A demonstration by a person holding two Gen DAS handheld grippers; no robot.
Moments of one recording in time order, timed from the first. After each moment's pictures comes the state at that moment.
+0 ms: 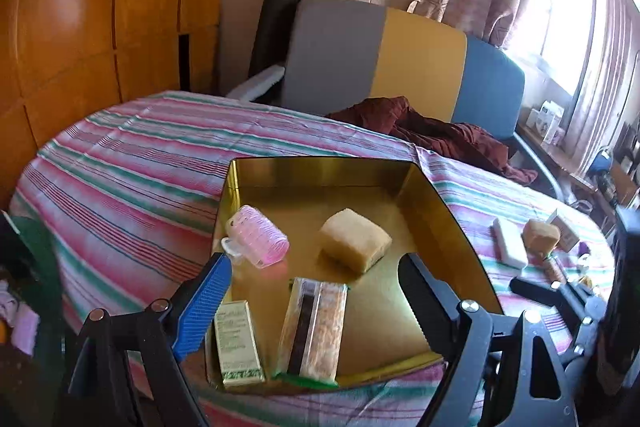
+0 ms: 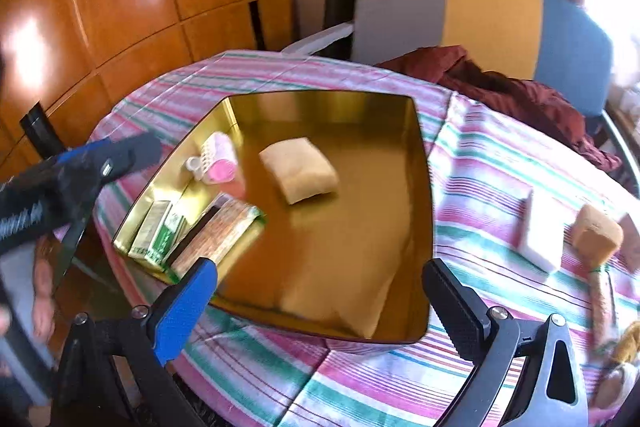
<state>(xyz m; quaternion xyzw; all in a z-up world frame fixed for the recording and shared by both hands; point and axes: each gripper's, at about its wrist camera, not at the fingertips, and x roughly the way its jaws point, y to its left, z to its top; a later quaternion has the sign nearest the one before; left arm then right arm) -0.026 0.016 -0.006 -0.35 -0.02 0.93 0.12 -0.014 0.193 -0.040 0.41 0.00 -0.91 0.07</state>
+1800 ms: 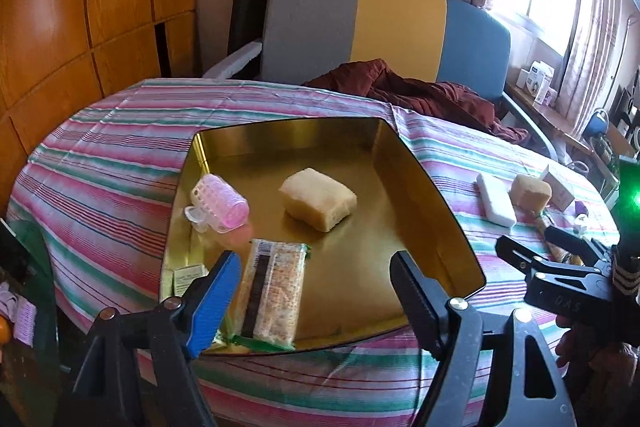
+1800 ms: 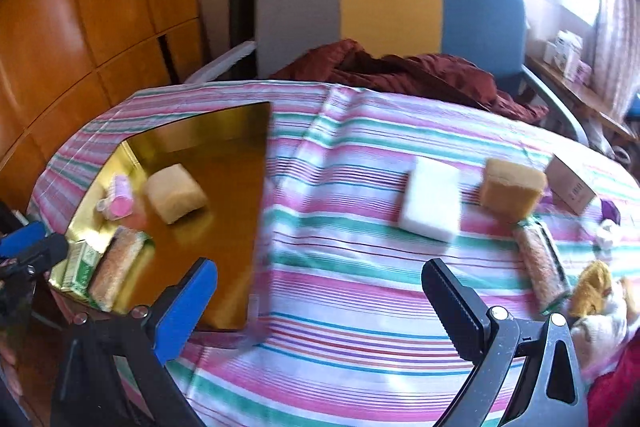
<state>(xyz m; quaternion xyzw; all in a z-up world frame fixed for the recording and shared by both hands) -0.014 0.060 -0.013 -0.40 0.01 0.91 0.15 0.002 0.293 -0.042 0.39 -0.06 -0.91 -0.07</state>
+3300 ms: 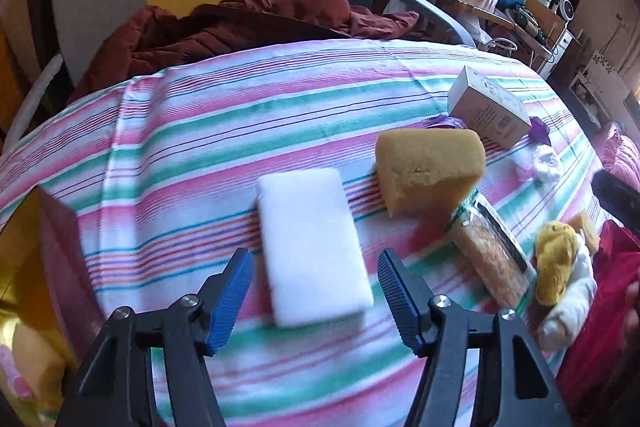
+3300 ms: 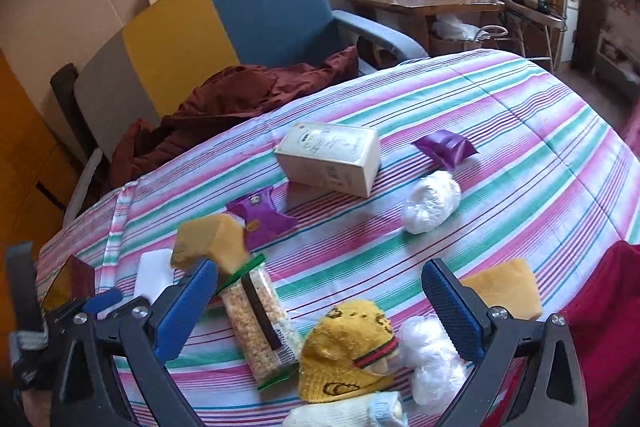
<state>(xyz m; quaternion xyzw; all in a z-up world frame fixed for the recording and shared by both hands) -0.100 0.378 -0.081 -0.49 0.16 0.79 0.33 0.065 0.579 -0.033 0.36 -0.26 -0.86 -0.26</state>
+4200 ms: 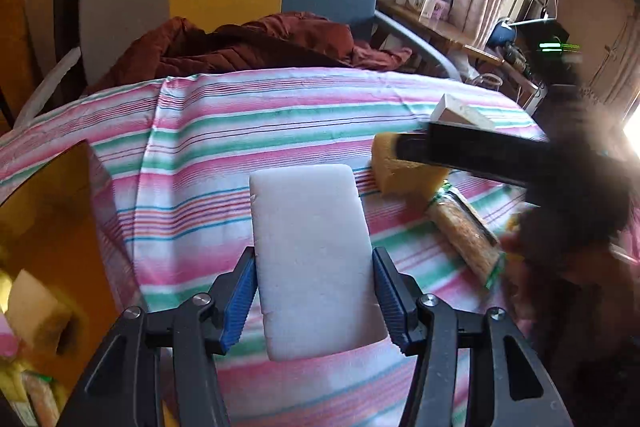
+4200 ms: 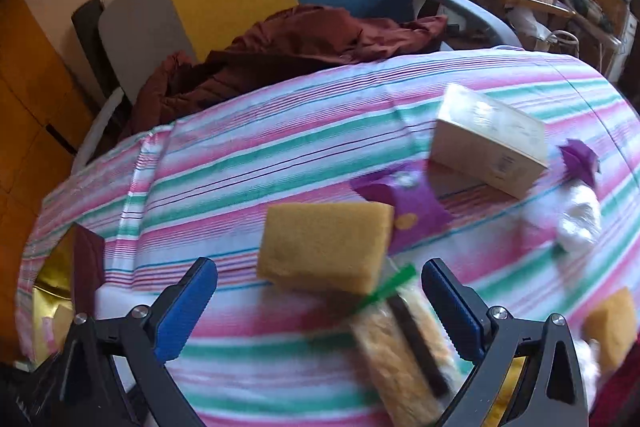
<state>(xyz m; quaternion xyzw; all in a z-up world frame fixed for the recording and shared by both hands) -0.066 0.309 -0.054 -0.45 0.09 0.81 0.35 -0.066 0.510 -0.072 0.44 -0.22 -0.85 -0.20</state>
